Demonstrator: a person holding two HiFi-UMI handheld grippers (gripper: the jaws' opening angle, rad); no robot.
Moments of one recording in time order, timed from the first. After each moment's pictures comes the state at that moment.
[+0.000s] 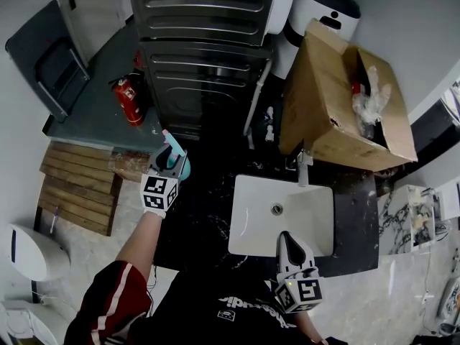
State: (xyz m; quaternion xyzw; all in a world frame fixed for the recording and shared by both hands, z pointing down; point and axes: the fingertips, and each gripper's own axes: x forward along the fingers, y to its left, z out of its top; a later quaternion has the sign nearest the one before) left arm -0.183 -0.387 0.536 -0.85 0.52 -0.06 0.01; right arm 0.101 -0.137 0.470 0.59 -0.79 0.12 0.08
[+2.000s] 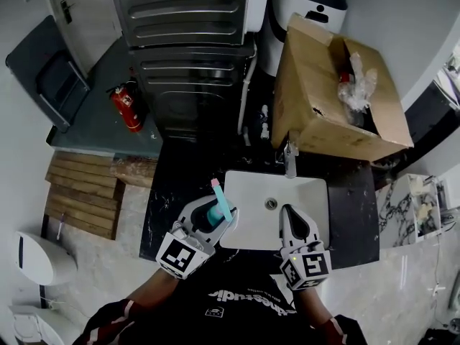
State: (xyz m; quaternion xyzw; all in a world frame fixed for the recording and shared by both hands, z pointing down) left arm 0.010 -0.170 0.426 -0.94 0.33 -0.01 0.01; right arm 0.146 -0.168 0.440 0.58 -0.81 0.07 0.04
